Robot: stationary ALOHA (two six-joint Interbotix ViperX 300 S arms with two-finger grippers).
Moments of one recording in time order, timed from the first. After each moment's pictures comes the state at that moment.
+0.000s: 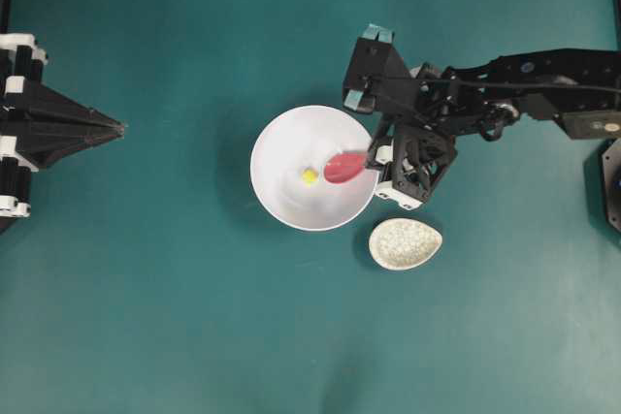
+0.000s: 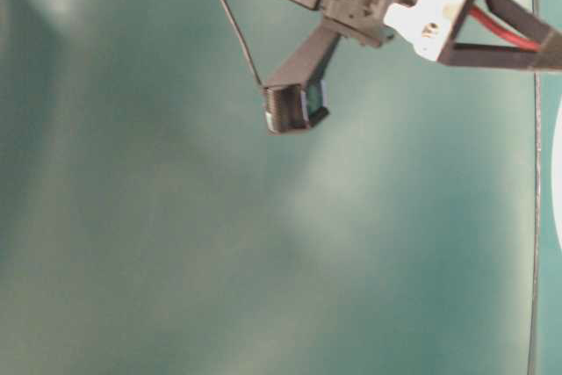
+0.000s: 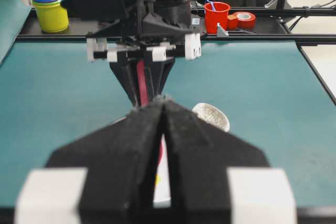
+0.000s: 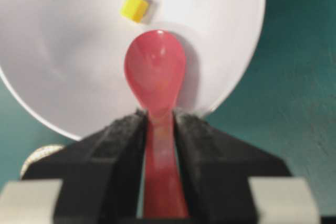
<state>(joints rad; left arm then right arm) 0.00 -0.96 1.18 0.02 -0.21 0.00 -0.13 -0.02 0.58 0.27 0.50 0.01</state>
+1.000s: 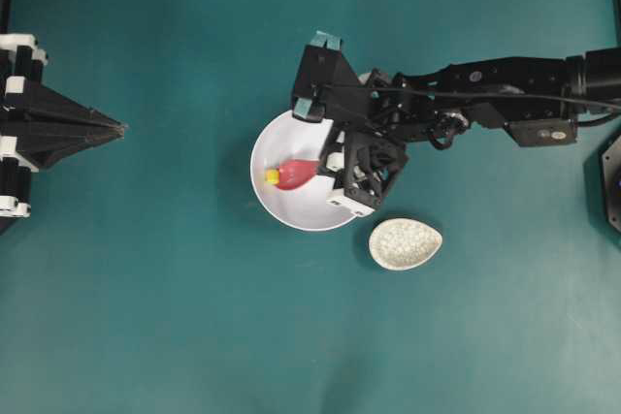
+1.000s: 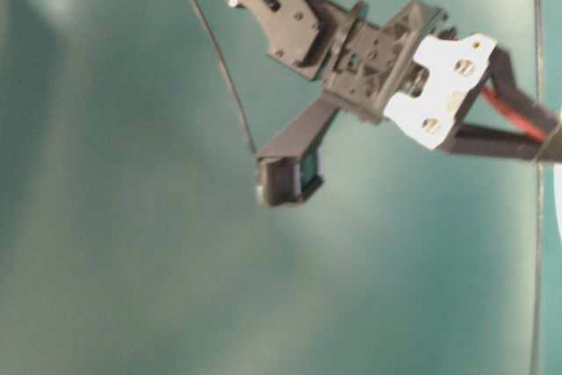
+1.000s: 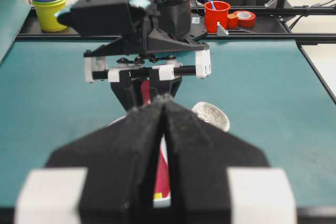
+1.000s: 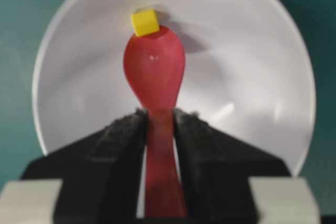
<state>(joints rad) 0.00 -0.96 1.18 0.02 -0.21 0.00 -0.10 0.09 0.41 0.27 0.42 0.01</state>
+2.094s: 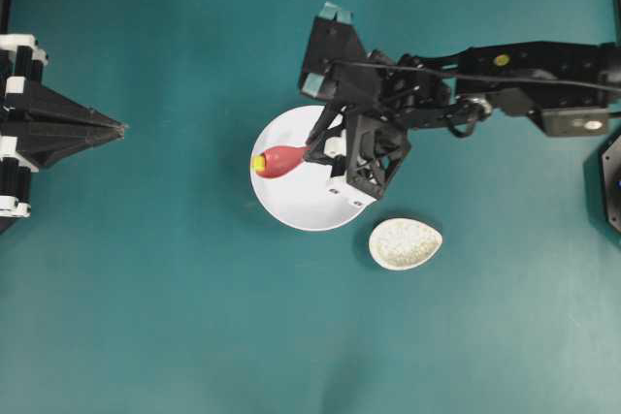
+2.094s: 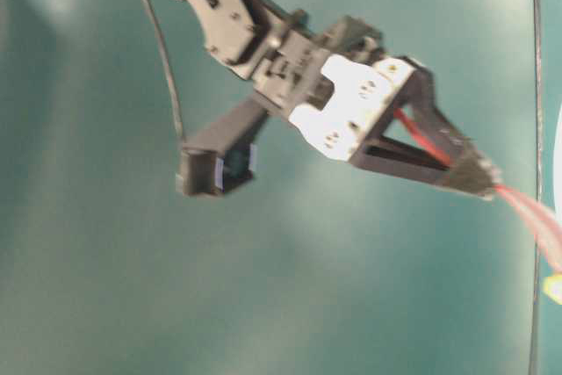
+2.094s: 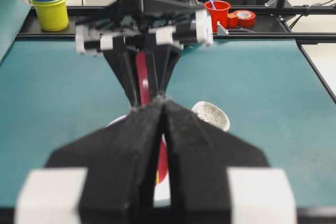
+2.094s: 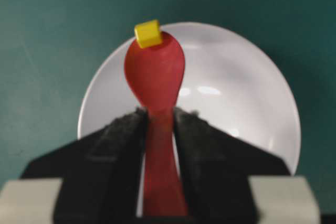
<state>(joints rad) 0.00 -0.96 1.18 0.02 -0.20 0.00 -0.10 -0.01 0.41 0.27 0.39 0.01</state>
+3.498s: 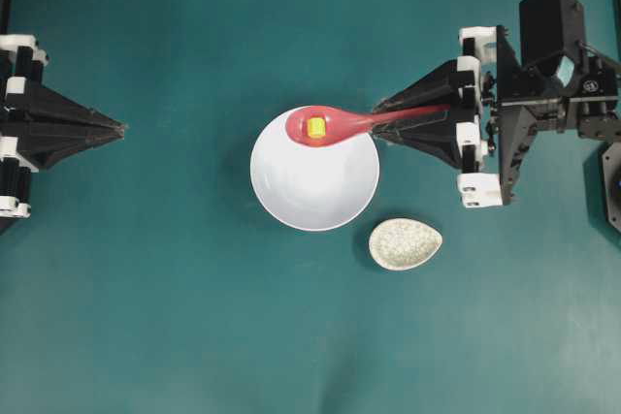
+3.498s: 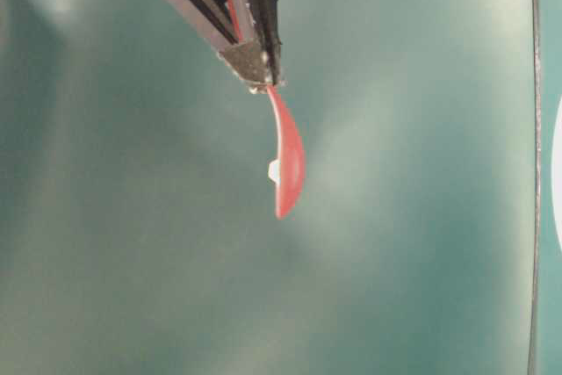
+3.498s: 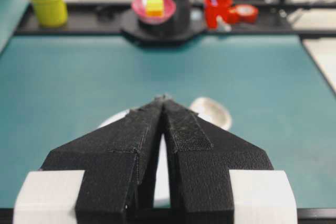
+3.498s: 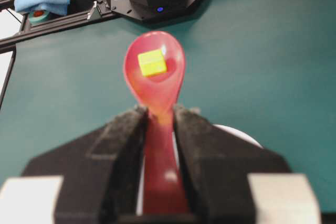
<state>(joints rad) 0.00 -0.96 1.18 0.02 -0.20 0.00 -0.03 -0.46 0.78 0.24 -0.11 0.00</state>
